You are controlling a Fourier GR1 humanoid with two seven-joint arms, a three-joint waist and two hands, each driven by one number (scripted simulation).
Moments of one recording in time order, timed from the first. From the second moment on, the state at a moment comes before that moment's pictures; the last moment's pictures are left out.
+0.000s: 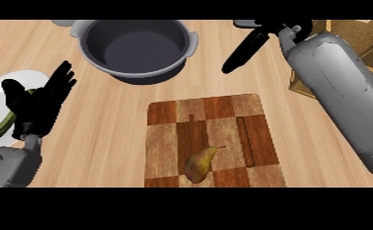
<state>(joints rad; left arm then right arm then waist) -0.21 0.54 -0.16 -1.35 0.40 0.19 0.14 -1.03 -0.41 0.36 -1.14 -0.09 0.14 1.11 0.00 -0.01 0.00</state>
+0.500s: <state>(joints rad) -0.21 0.52 -0.13 -1.33 0.38 0.18 0.13 -0.91 -0.53 0.29 -1.36 -0.37 0.20 1.17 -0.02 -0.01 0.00</state>
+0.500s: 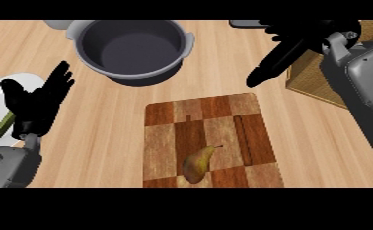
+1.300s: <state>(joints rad) -0.19 0.50 -0.11 -1.36 0.34 0.16 0.14 -0.42 -0.52 0.41 -1.86 -0.11 -0.02 1.10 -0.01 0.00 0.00</state>
